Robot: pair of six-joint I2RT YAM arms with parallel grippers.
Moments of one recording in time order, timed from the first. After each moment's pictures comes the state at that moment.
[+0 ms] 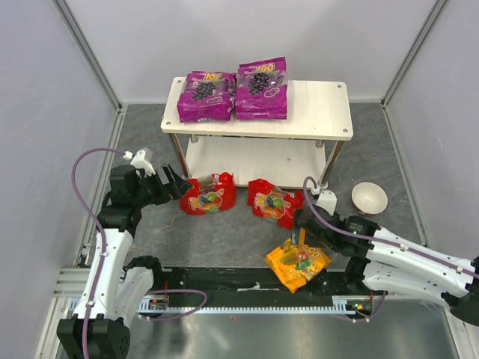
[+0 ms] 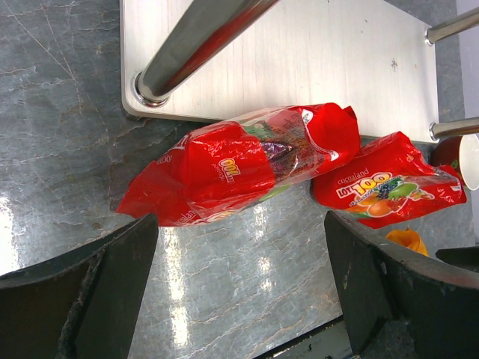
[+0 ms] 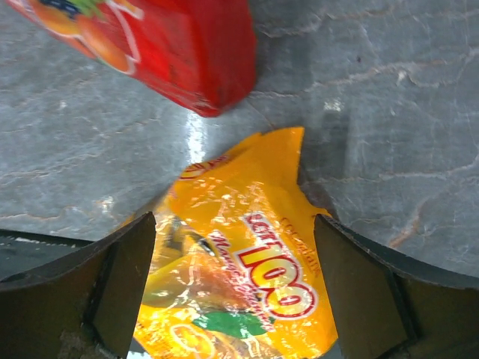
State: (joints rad) left arm 0.01 0.77 0.68 -0.49 0.43 -0.39; right arm 1.03 0.86 0.68 -0.89 0.38 0.98
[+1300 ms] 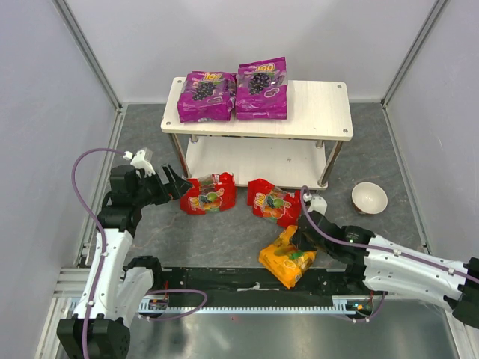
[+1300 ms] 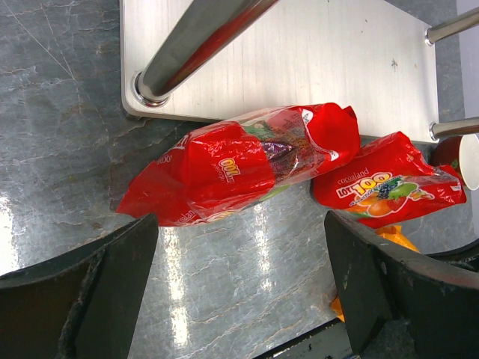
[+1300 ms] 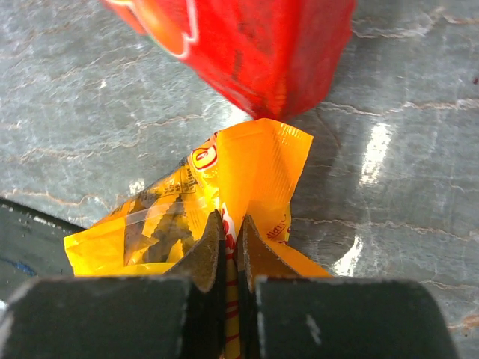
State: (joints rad) left arm 0.01 0.77 0.68 -0.49 0.43 -0.39; right arm 1.03 0.78 0.43 -0.56 0.29 0.92
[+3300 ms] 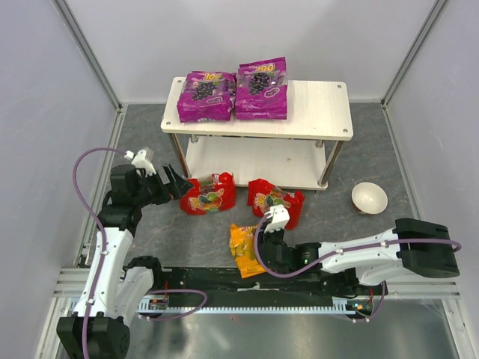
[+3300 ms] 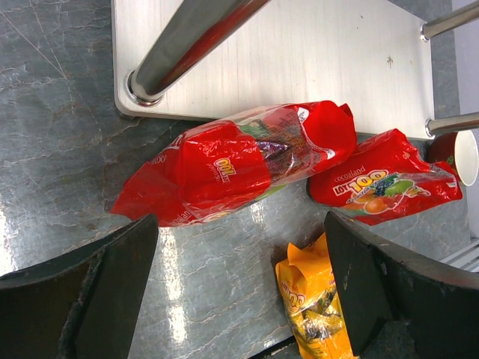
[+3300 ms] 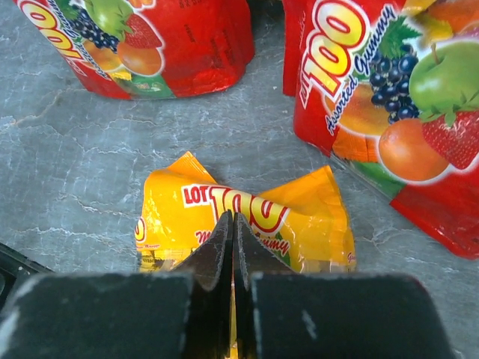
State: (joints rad) left arm 0.01 0.78 0.68 -0.49 0.45 -0.39; right arm 1.48 1.29 0.52 0.14 0.91 0.84
